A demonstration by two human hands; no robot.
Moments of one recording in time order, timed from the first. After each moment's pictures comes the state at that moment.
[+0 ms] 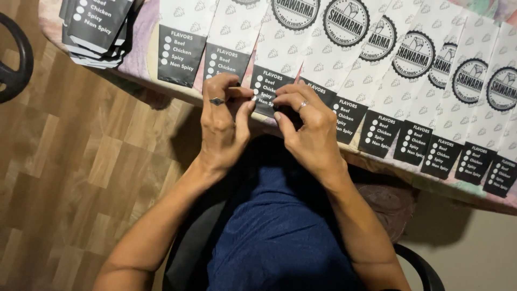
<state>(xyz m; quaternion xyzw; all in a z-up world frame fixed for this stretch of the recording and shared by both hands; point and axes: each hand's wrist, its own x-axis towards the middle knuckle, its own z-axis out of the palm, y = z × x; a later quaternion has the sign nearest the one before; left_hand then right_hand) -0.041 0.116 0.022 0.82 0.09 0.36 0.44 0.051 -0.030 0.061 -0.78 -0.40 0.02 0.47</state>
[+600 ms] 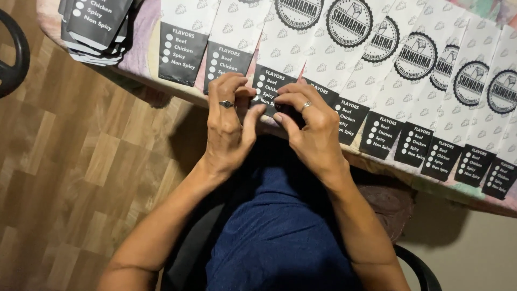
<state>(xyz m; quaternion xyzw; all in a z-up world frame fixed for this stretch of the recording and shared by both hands) -0.039 0.110 0.025 0.84 0.06 0.37 0.40 0.056 -0.033 0.062 -0.78 -0.42 0.02 0.46</state>
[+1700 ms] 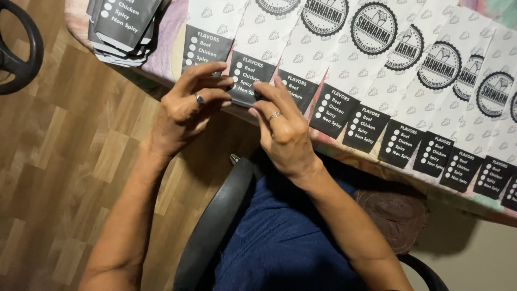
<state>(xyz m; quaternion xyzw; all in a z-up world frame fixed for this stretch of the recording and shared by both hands) -0.071 0.217 0.030 0.84 -0.09 0.30 0.43 0.020 0.032 0.035 -0.74 -0.48 -0.10 0.46</state>
